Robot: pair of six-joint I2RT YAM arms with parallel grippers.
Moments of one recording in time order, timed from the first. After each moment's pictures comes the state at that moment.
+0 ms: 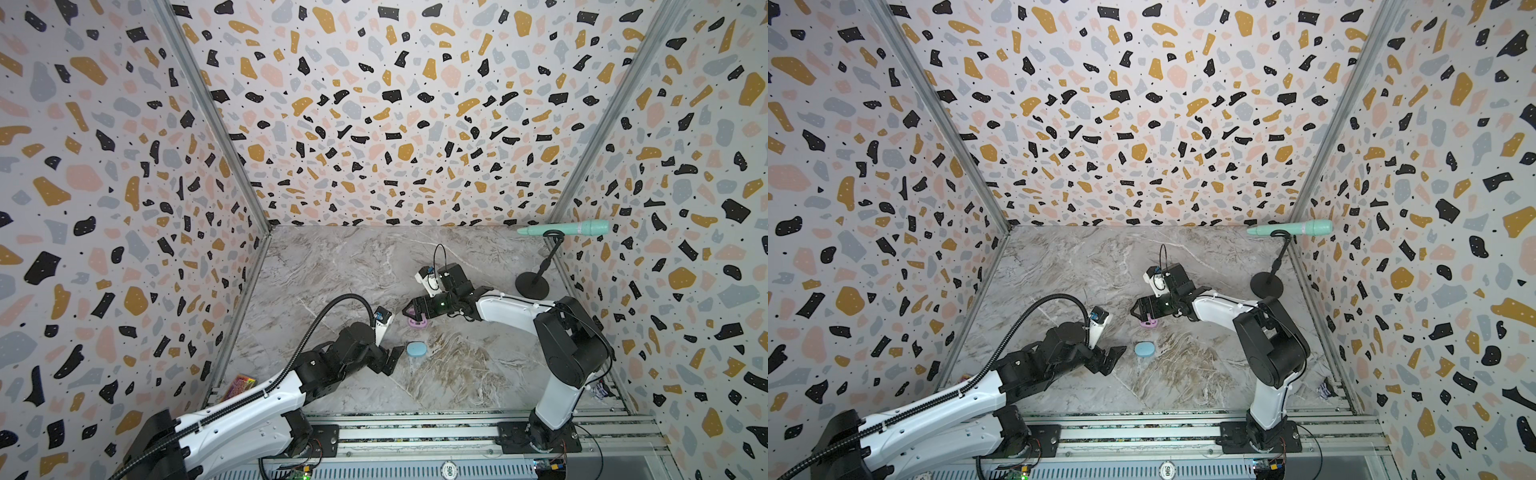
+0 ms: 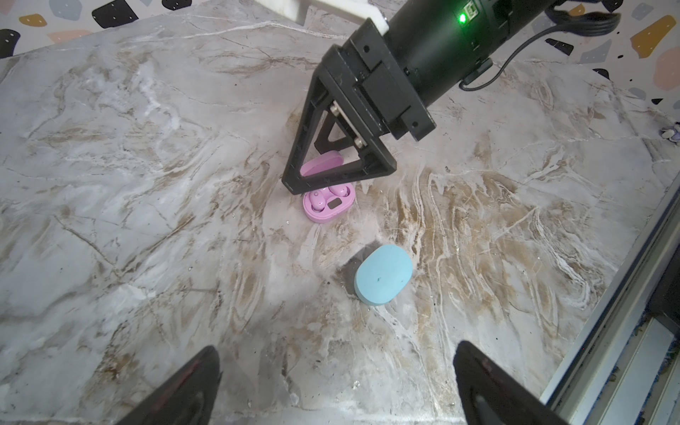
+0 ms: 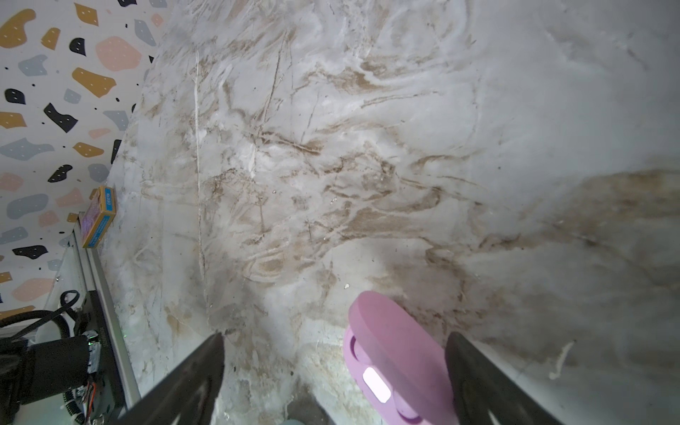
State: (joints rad) left arm -0.90 0.92 0.54 -0.26 -0.12 -0.19; right arm 0.61 1.78 1.06 -0.11 -0.48 0.29
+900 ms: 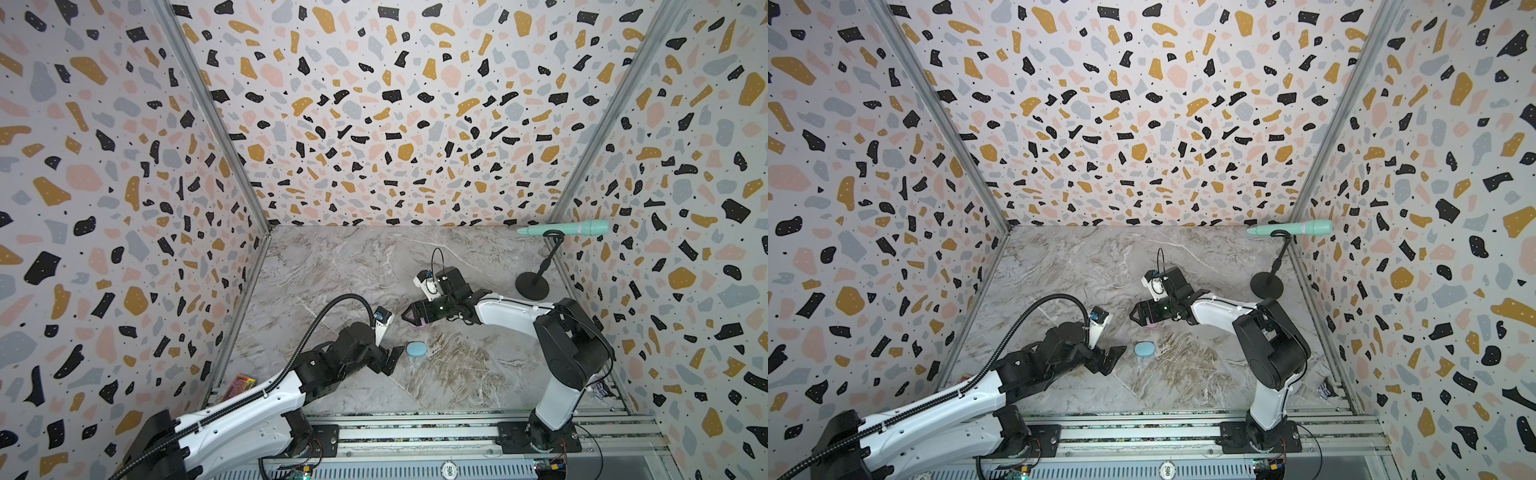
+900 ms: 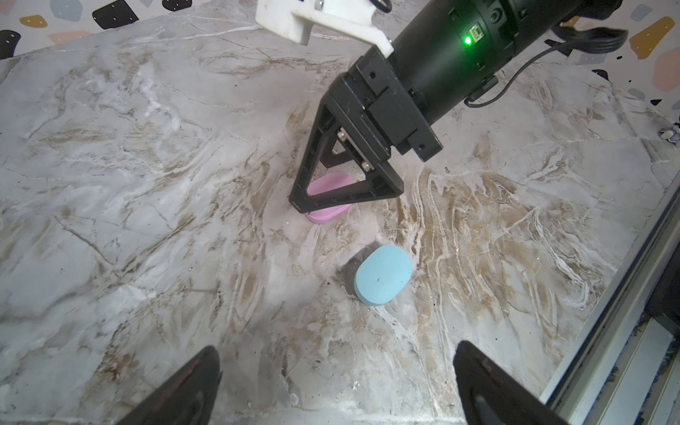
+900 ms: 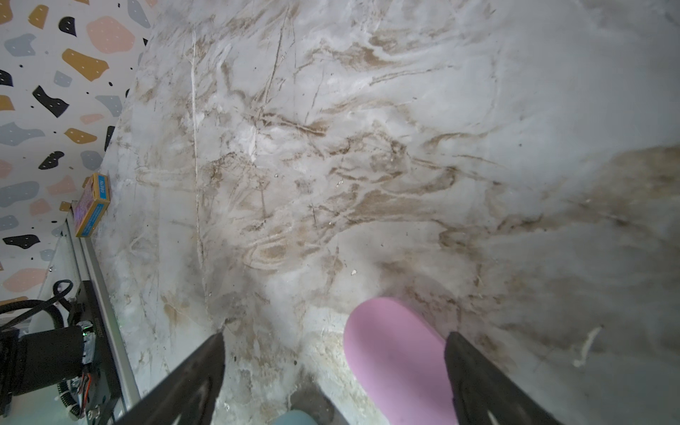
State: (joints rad) left arm -0.90 0.92 0.54 -0.26 -0.12 -0.19; right arm 0.64 1.77 1.03 -0.11 -0.46 0.29
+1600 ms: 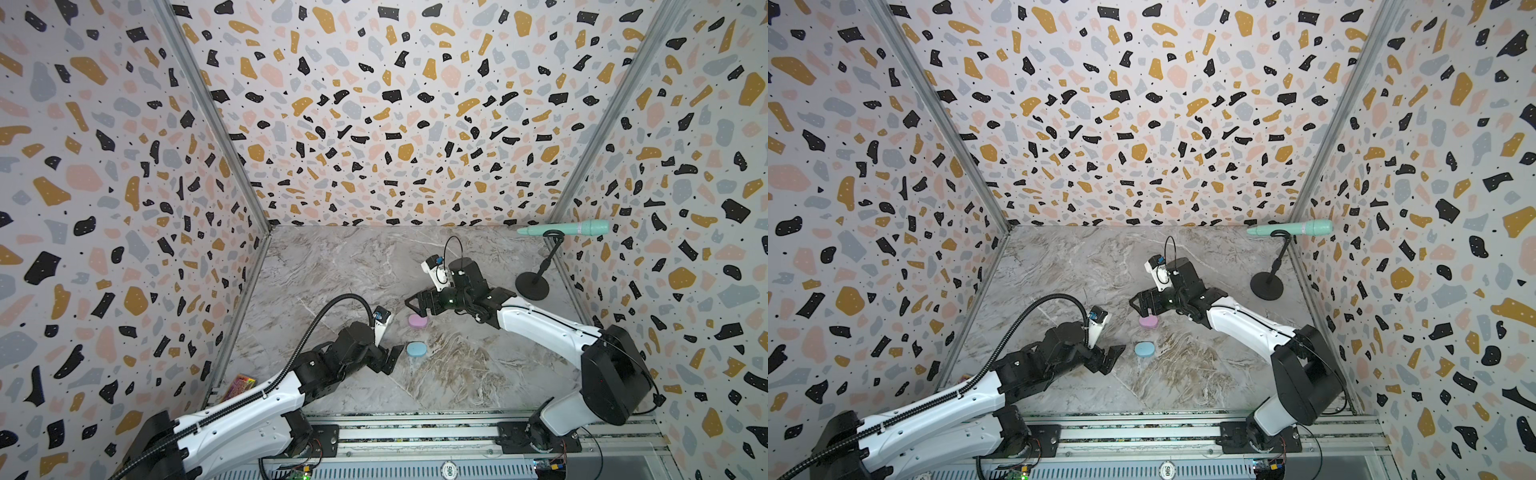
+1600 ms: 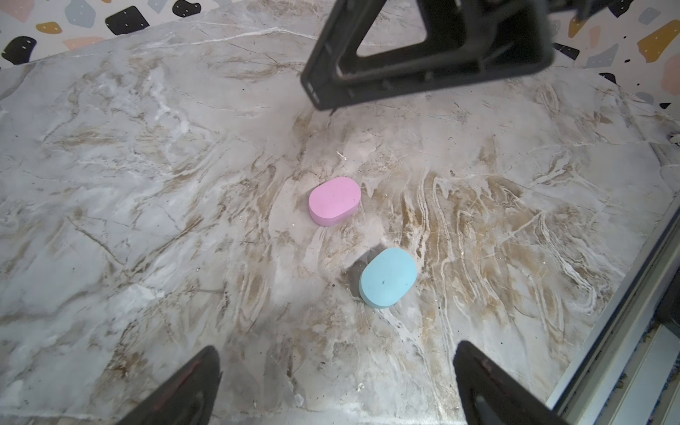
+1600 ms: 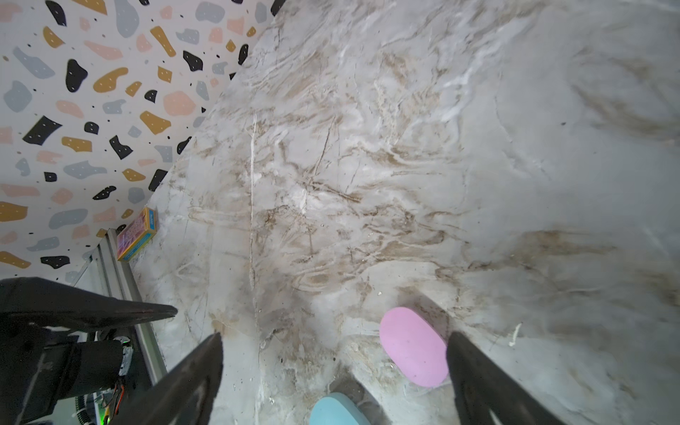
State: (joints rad) left arm -0.90 0.91 0.54 -0.26 -0.16 -0.19; right arm 0.65 1.49 1.03 -0.16 -0.36 0.28
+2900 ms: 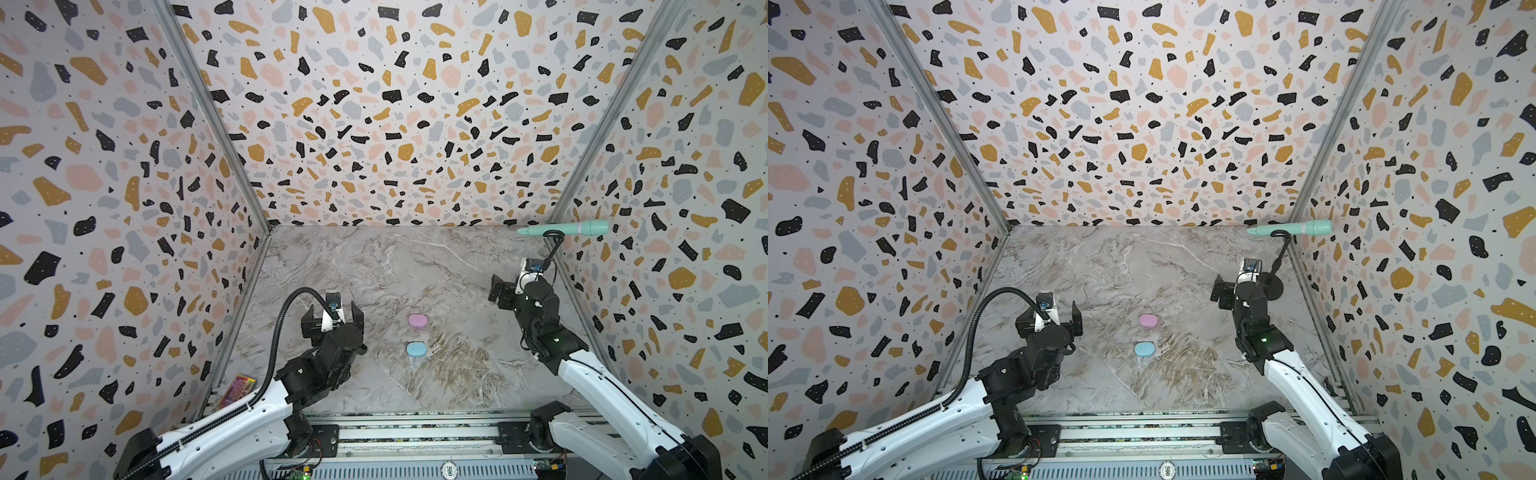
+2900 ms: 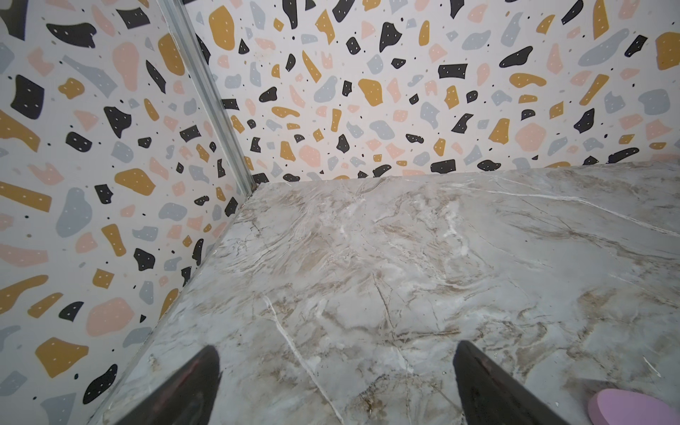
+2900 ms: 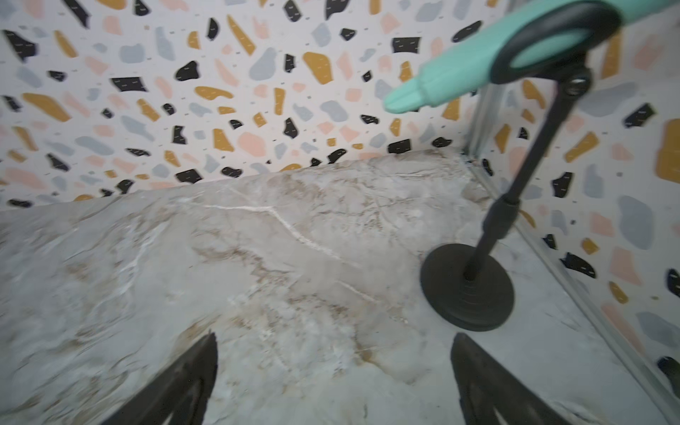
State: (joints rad) left arm -0.90 0.80 0.50 -0.13 -1.04 -0.25; right arm 0.32 0.93 0.57 0.01 0.38 0.22
